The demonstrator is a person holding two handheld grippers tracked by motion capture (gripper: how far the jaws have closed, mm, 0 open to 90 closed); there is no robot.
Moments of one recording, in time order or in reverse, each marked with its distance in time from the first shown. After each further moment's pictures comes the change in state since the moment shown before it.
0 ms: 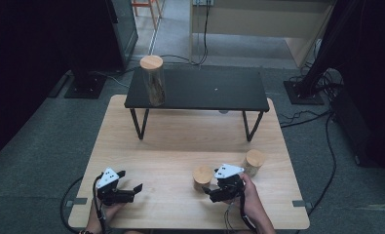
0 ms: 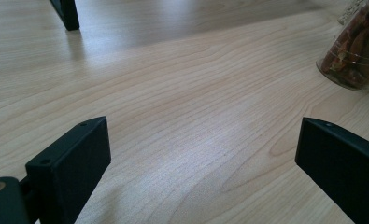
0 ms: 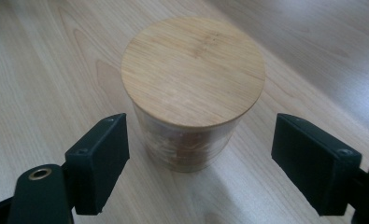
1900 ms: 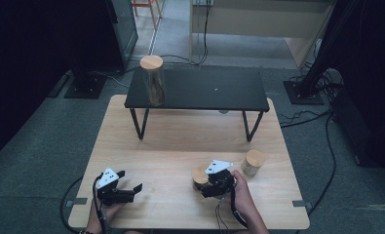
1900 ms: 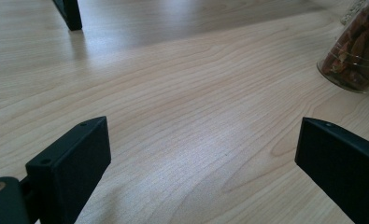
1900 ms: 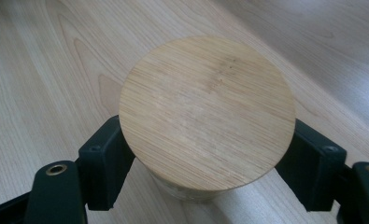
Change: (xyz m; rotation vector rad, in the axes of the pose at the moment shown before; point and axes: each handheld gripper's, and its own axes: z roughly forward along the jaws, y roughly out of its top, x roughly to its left) left arm -0.001 0.000 -0.001 -0.001 0.007 -0.001; right arm 0.000 0.021 0.023 0.031 0.027 0.017
